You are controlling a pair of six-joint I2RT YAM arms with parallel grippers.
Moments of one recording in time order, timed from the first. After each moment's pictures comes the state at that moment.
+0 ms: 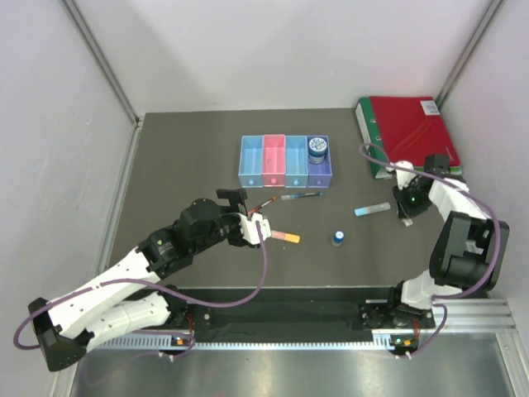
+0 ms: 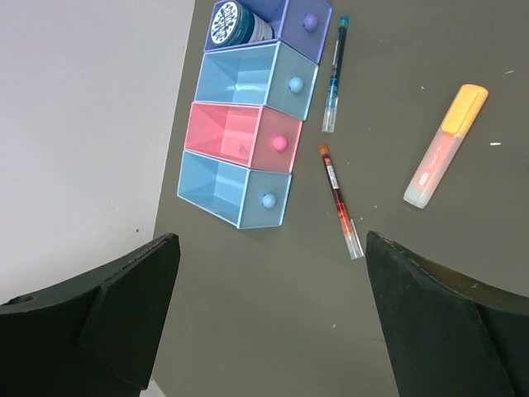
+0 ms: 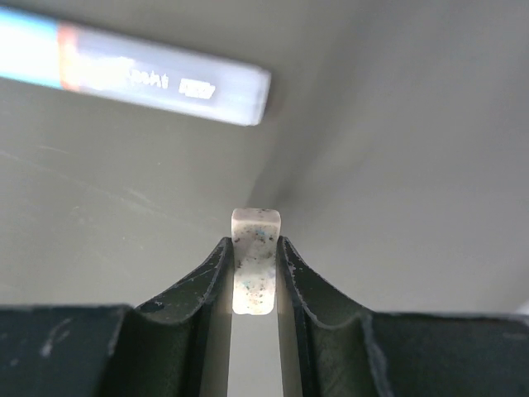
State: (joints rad) left arm -0.90 0.83 0.80 -0.34 -0.07 0.83; right arm -0.26 1.54 0.95 -0.66 -0.22 -0.71
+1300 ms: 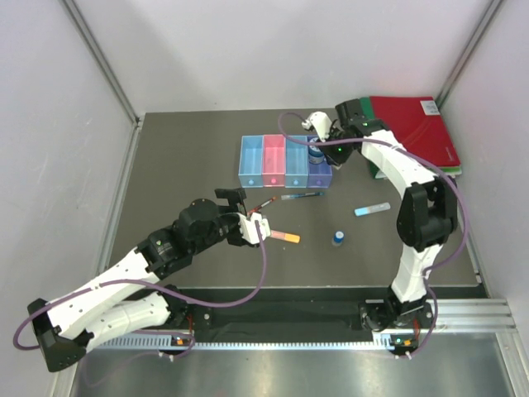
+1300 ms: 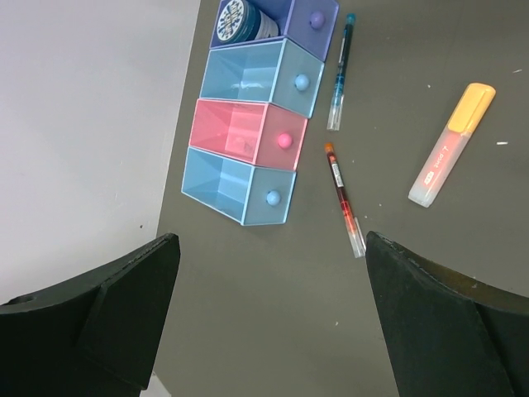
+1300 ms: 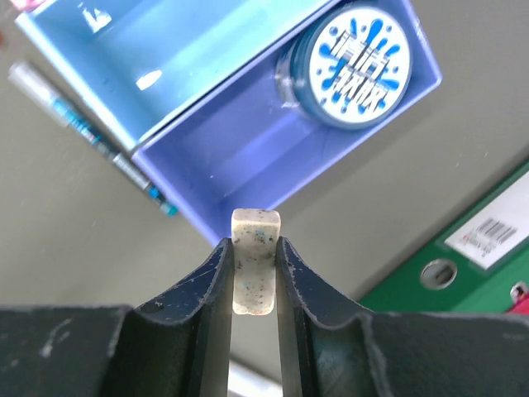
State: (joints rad) left arm -0.90 0.82 0.80 -0.34 -0.08 0.83; right arm 0.33 1.87 1.65 -0.75 -0.20 -0.62
